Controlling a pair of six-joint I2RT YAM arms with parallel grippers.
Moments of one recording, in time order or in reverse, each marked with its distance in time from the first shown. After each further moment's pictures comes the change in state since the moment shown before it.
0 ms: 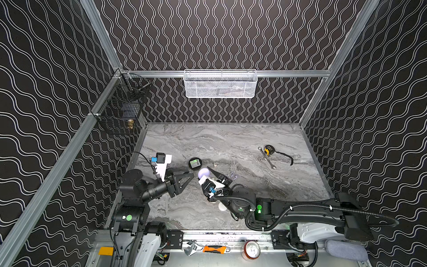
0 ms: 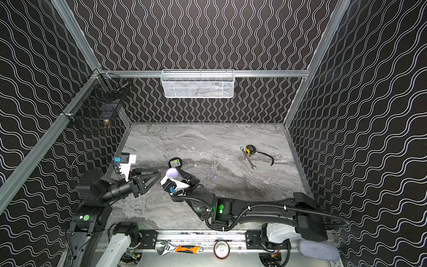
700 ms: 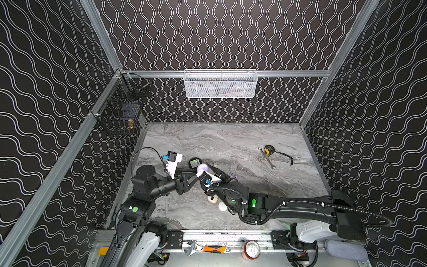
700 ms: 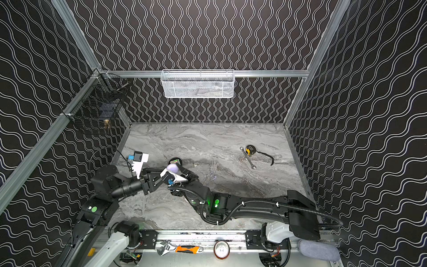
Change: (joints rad) left arm -0.242 0.082 -0.019 0.057 -0.210 0.004; right arm -0.056 0.064 0.045 -0.037 -0.029 0.055
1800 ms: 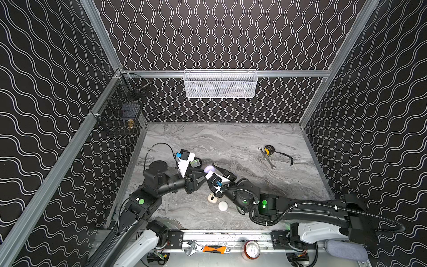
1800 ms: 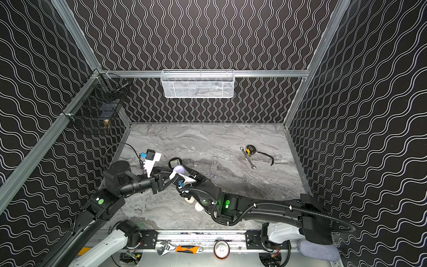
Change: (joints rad) left arm -0.208 0.117 0.044 0.042 -0.106 0.031; right arm -0.037 -0.137 -0.129 0.003 -0.087 -0.010
